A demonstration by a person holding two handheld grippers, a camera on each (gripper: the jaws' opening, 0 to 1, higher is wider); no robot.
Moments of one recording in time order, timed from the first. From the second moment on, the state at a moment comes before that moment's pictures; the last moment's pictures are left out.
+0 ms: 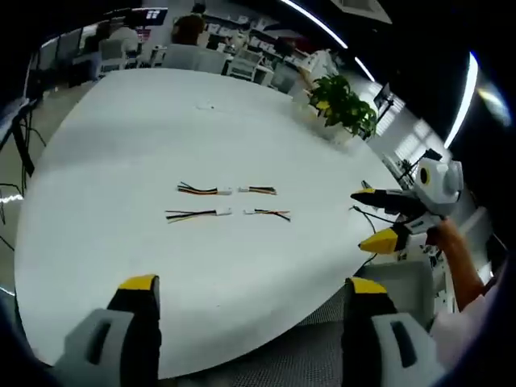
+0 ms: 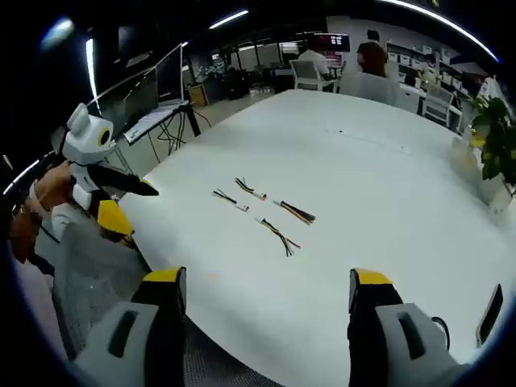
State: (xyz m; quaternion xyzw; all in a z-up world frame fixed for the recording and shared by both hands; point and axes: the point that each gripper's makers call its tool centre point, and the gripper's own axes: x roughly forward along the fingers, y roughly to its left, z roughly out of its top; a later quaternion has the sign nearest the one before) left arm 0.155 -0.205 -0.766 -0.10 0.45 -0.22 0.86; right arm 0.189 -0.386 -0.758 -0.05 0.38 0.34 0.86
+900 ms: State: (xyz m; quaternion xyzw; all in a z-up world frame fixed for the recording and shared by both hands) left arm 0.163 -0.210 -0.744 -0.14 0.42 -0.24 0.86; right arm 0.184 -0.384 -0.759 -0.05 0.39 0.35 0.85
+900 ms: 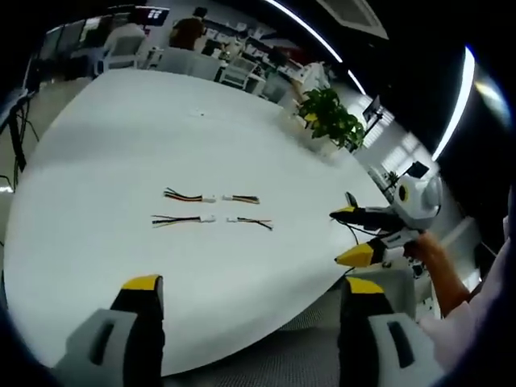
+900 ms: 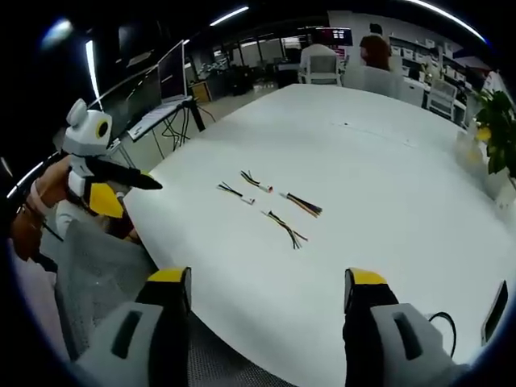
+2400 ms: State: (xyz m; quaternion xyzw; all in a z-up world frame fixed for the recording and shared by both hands) left arm 0.164 -0.194 -0.758 -0.10 0.44 -0.22 0.86; right arm 0.197 -0.385 -0.750 -0.04 0.38 0.34 0.86
